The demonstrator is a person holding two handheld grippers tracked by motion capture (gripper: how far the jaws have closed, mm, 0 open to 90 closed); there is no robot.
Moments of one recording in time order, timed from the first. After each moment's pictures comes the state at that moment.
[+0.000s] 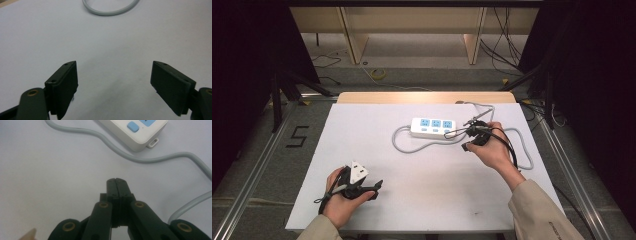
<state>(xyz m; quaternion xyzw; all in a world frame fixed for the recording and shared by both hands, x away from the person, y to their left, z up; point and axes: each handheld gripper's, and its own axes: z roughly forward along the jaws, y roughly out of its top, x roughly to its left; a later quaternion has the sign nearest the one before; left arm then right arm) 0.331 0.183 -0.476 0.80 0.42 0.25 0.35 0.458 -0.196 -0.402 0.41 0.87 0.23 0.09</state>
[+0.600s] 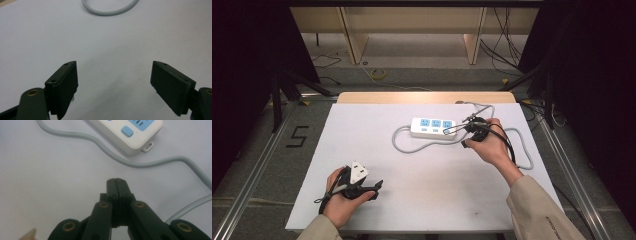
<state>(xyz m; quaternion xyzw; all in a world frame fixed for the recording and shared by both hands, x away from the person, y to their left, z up) 0.331 0.182 -0.476 0.80 0.42 0.25 0.35 0.469 -0.194 -0.401 0.42 0.87 0.23 0.09</state>
